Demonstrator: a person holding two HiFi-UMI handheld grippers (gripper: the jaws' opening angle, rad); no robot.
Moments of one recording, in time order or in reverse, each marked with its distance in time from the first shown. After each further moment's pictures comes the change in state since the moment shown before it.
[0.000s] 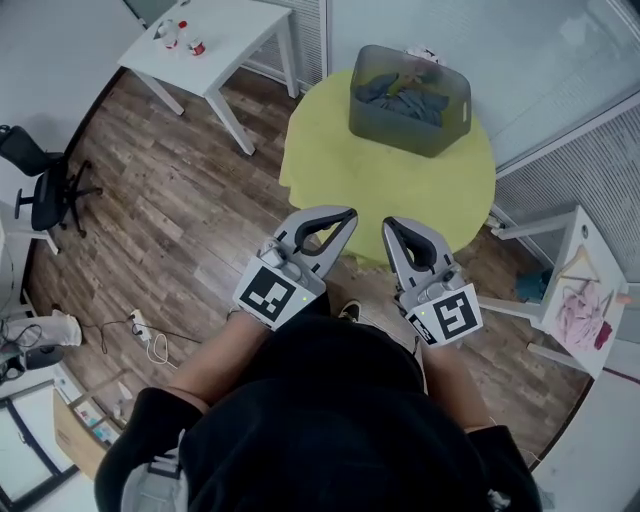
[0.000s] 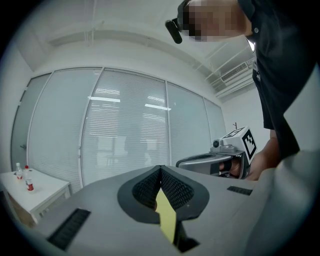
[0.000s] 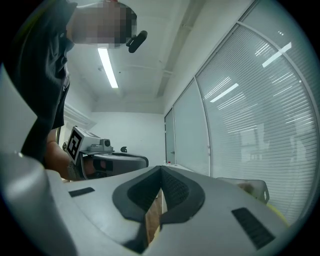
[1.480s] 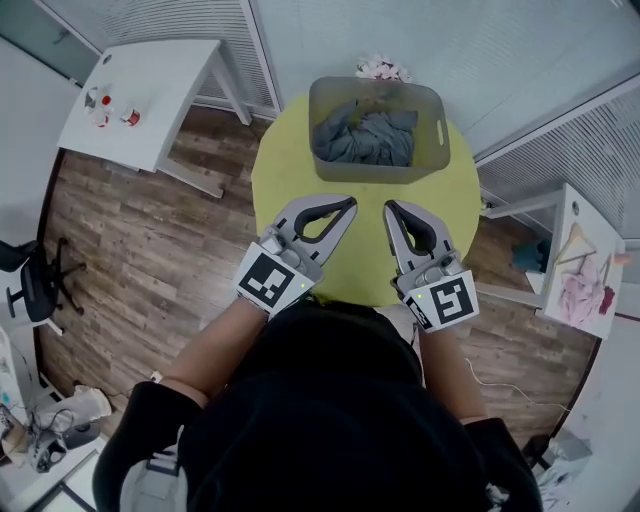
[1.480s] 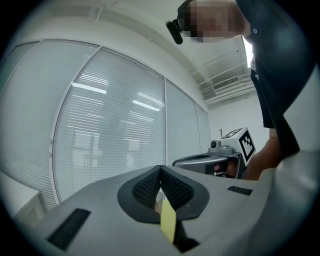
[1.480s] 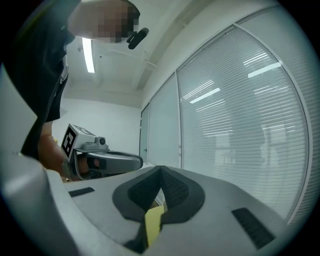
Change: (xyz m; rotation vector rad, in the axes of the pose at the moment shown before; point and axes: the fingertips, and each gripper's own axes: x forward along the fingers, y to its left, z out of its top) left arm 0.164 0.141 -0.009 -0.032 -0.007 -0.256; right arm 0.112 -0.183 -0.010 -0.018 0.036 -0.287
